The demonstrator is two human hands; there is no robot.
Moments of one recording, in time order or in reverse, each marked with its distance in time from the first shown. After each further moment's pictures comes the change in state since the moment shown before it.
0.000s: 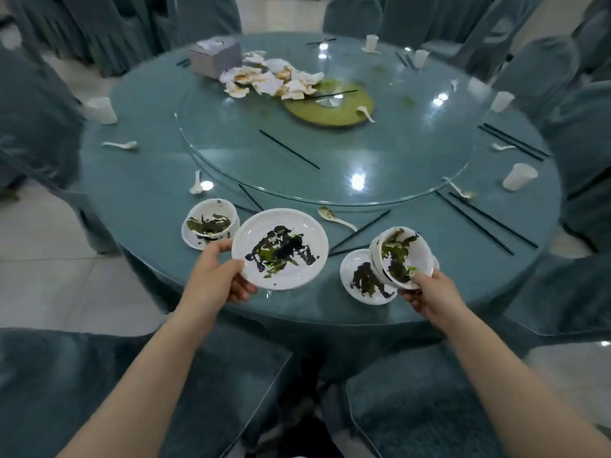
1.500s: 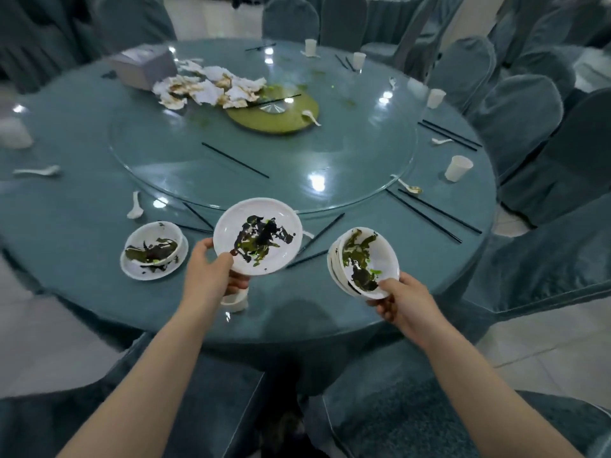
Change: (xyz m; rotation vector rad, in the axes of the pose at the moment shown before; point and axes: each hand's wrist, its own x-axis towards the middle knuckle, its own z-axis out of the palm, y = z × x) left_hand 0.054 0.010 0.075 0.021 0.028 -0.008; right_hand -0.053 -0.015 -0.023 0.078 -0.093 -0.047
